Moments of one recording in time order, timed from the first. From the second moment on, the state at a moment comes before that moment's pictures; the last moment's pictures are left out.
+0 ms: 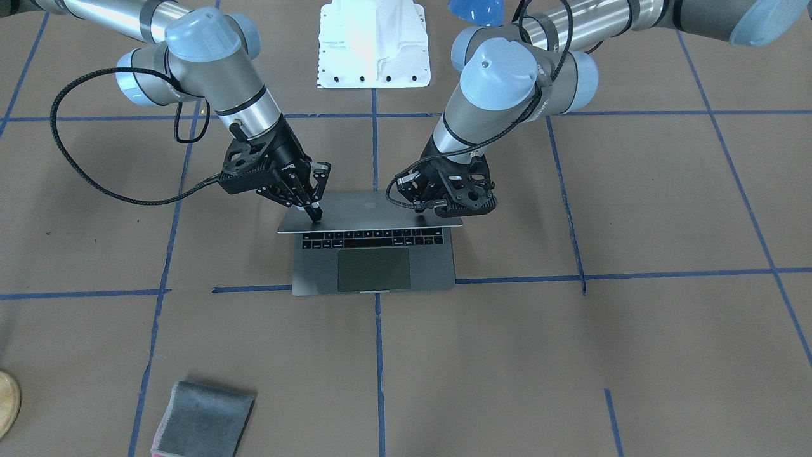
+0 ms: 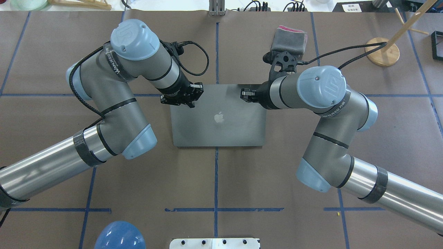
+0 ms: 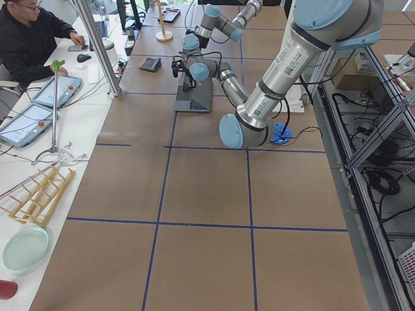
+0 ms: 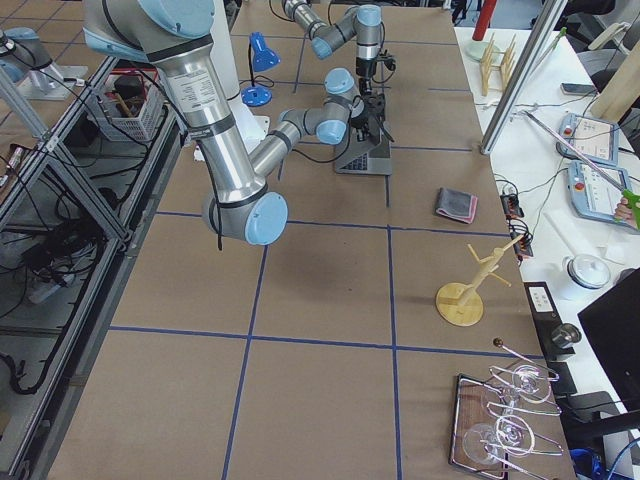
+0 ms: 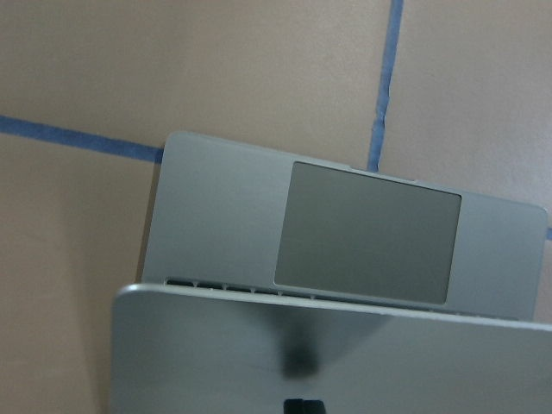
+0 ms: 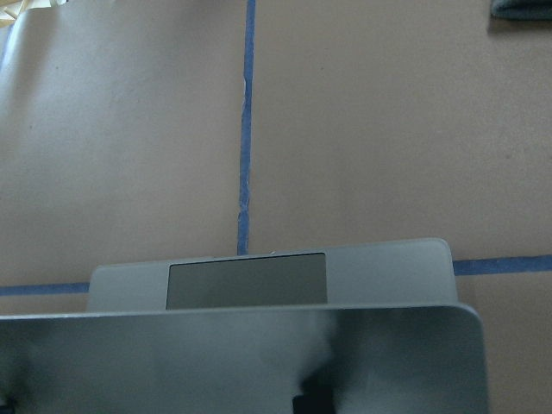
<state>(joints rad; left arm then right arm) -0.68 -2.32 -1.53 -1.82 -2.10 -1.37 0.61 -1.06 1.71 -1.07 1.75 1.31</state>
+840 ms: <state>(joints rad) -0.69 -2.38 -1.33 -1.94 -2.08 -1.36 0.61 -0.97 1.54 -1.07 1.75 1.28</state>
